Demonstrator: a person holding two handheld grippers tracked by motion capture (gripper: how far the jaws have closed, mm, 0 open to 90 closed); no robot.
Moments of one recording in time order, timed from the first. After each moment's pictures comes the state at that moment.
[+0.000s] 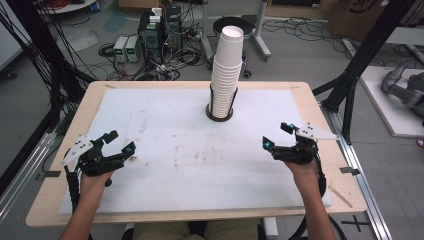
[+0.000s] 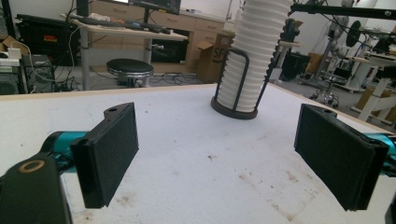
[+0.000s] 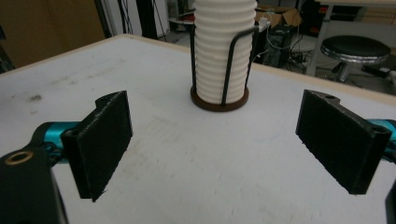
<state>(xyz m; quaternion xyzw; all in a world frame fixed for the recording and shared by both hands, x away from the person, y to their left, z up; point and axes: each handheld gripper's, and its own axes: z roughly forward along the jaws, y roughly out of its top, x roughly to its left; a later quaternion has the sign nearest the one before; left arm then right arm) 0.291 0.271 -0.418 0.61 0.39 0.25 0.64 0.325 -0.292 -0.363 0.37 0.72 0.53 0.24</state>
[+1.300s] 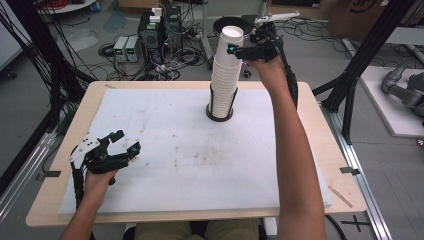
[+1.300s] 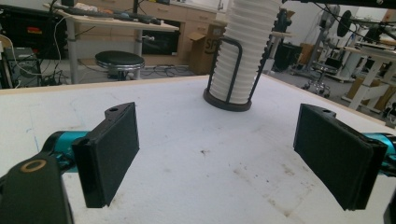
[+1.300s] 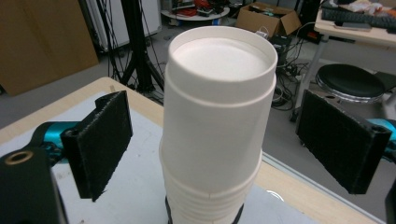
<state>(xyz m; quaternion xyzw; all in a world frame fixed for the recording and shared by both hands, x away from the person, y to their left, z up) 0.301 0.264 -0.421 0.63 0.38 0.24 0.63 0.495 -0.184 -0.189 0.37 0.76 0.49 0.24</state>
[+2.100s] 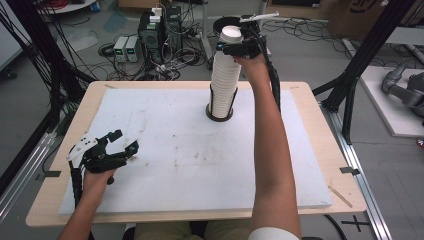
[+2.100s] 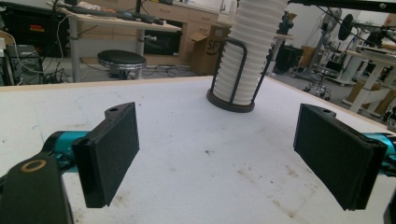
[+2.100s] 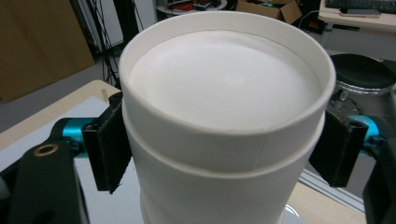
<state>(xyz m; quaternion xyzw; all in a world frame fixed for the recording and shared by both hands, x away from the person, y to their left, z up) 0.302 0.269 -0.422 0.63 0.39 0.24 0.63 0.531 -0.158 -0.209 0.38 0.75 0.48 0.23</state>
